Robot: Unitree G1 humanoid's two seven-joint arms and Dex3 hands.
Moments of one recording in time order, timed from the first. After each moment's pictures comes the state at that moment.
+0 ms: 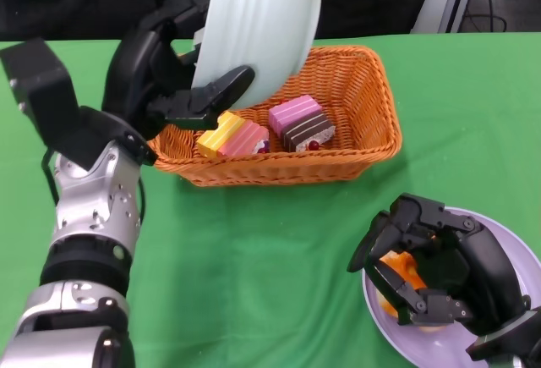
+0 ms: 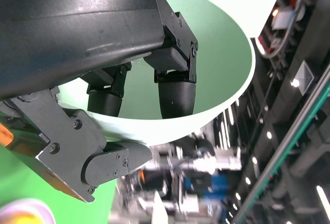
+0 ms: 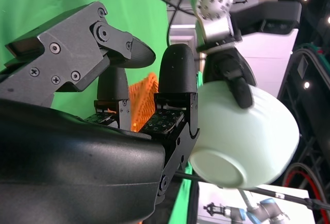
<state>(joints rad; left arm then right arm) -0.80 0.00 0.24 0.86 -0.29 -0.41 -0.67 -0.02 0.02 0.05 0.22 0.29 -0.50 0.57</state>
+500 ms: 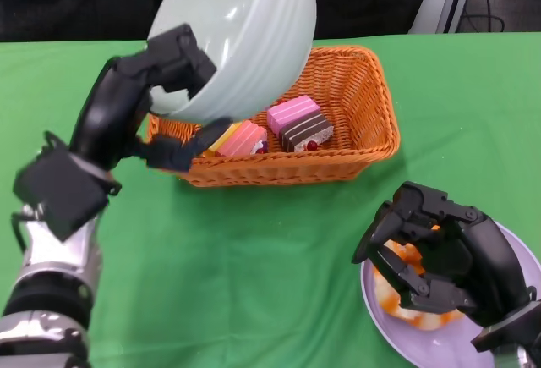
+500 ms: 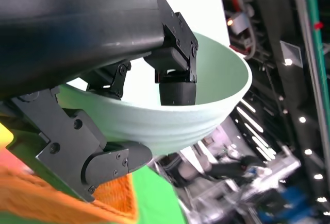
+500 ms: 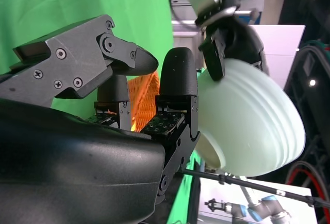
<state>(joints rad) -0.70 0.13 0.15 1.00 0.07 -1.11 -0.39 -0.03 -0.01 0.05 0.18 0.28 -0.43 0.55</state>
